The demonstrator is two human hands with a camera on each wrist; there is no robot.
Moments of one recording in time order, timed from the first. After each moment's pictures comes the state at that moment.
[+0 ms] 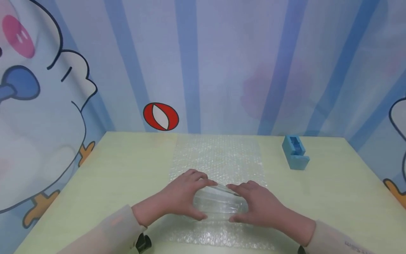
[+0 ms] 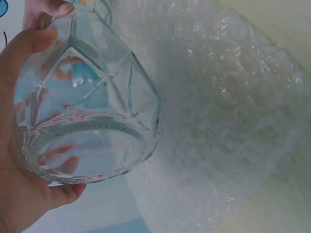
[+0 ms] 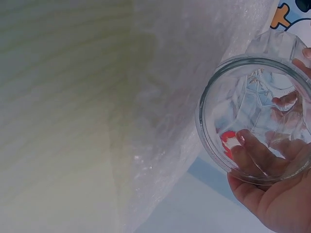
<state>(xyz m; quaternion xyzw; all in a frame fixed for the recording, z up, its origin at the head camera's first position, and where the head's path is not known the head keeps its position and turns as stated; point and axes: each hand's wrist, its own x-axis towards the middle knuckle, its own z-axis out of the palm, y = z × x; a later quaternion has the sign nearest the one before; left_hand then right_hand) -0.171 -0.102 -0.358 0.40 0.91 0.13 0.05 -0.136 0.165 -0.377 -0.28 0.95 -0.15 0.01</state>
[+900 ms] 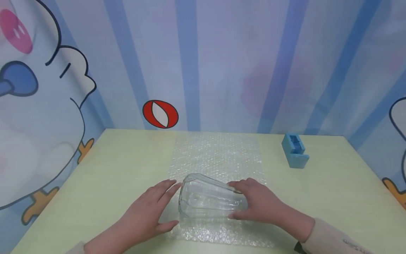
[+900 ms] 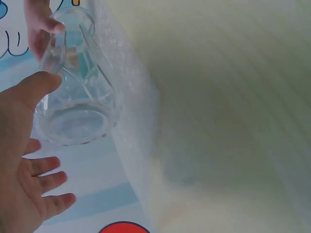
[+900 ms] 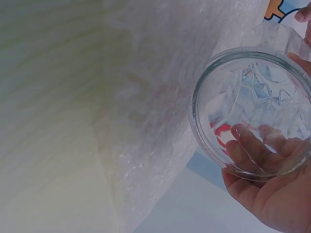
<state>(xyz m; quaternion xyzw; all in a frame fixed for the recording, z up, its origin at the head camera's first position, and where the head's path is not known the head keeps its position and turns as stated) -0.111 -0.166 -0.373 0.34 0.93 0.05 -0.13 -0.140 0.167 -0.375 -0.27 0.95 -0.16 0.02</state>
